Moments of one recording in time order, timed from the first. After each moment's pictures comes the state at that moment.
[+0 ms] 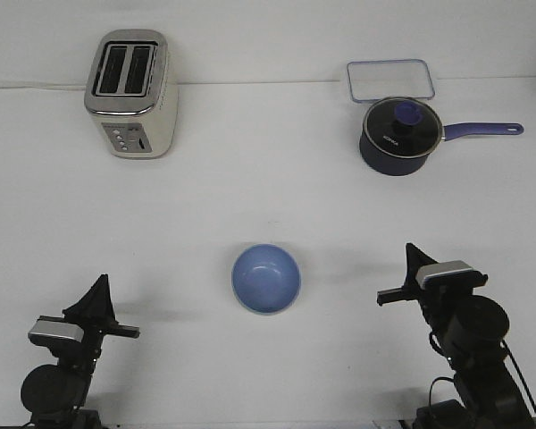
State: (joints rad) left arm -0.08 0.01 0.03 0.20 0.05 -0.02; right arm 0.18 0.49 0.53 -0.23 0.00 0.08
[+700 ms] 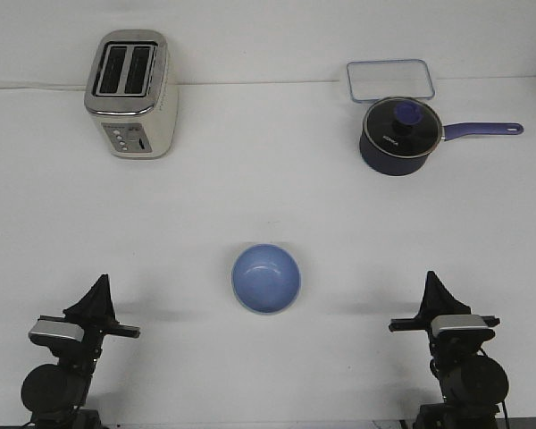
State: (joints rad) left arm -0.08 0.01 0.03 0.20 0.05 -0.02; right arm 0.05 0.00 0.13 -0.11 0.00 0.08
